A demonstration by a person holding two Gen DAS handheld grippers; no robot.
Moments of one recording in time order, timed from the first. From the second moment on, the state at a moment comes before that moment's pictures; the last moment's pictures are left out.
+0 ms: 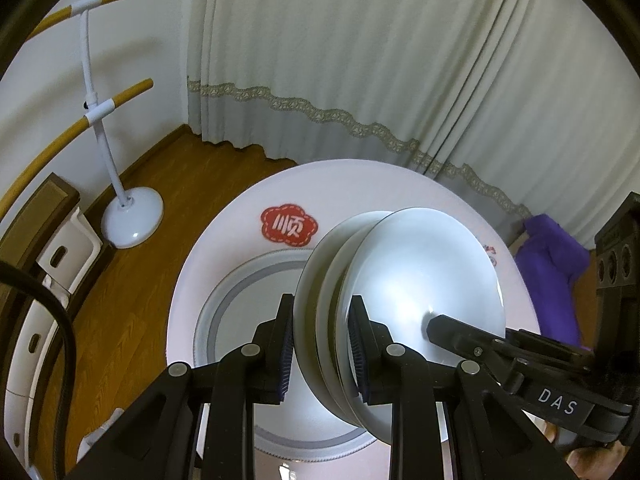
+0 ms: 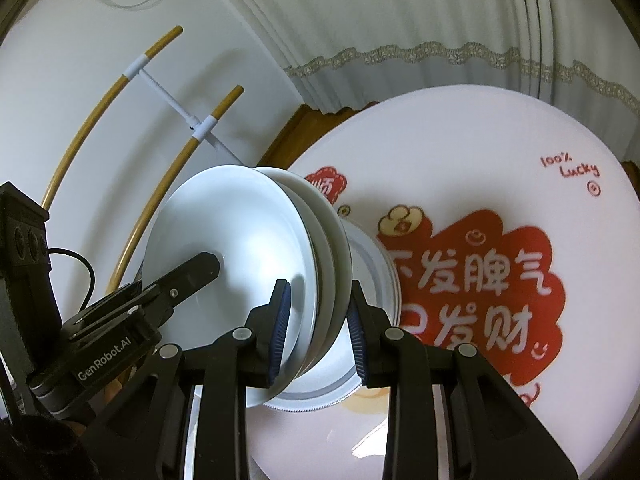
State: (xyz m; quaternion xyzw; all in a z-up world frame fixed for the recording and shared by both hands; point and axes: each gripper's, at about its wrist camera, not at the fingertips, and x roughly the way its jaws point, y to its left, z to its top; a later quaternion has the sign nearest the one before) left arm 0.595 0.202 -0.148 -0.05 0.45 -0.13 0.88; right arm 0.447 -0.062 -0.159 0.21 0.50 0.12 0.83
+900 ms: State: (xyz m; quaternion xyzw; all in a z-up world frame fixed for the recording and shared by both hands) left arm 0.614 0.210 -0.176 -0.06 0.48 -0.12 0.87; right arm 0.446 -0.044 -0.192 0.21 0.53 0.12 0.81
